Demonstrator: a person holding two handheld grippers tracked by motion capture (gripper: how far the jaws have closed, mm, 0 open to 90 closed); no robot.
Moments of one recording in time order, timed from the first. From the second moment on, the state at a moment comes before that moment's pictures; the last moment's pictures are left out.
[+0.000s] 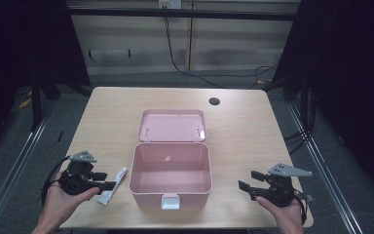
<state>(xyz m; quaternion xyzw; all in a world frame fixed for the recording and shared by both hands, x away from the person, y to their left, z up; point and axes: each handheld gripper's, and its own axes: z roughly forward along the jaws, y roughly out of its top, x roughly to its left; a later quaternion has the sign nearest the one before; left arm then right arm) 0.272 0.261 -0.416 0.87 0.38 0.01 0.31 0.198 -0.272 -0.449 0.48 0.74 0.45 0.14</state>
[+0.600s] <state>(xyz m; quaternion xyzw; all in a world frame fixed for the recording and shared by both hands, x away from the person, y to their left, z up) 0.309 0.248 -0.433 0.88 0.40 -0.02 0.24 0.200 -0.273 -0.450 0.48 0.73 0.46 0.13</state>
